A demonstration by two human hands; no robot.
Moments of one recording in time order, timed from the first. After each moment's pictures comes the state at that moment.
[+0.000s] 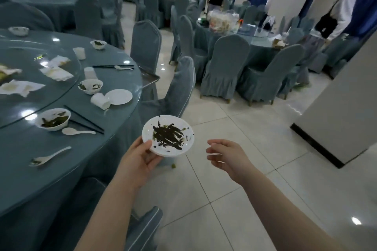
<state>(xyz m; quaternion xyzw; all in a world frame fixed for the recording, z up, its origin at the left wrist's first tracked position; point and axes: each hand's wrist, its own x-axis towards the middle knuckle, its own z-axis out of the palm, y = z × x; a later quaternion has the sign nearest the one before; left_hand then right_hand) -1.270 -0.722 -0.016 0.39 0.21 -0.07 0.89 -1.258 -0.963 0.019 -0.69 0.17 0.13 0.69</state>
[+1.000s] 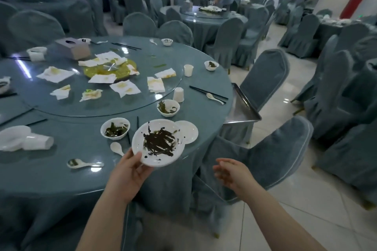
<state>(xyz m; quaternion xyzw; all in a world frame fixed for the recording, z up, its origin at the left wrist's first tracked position) -1.066 -0.656 -0.041 0.28 0.35 0.29 0.85 -0.850 -0.842 -0.048 -0.71 -0.03 0.40 0.58</state>
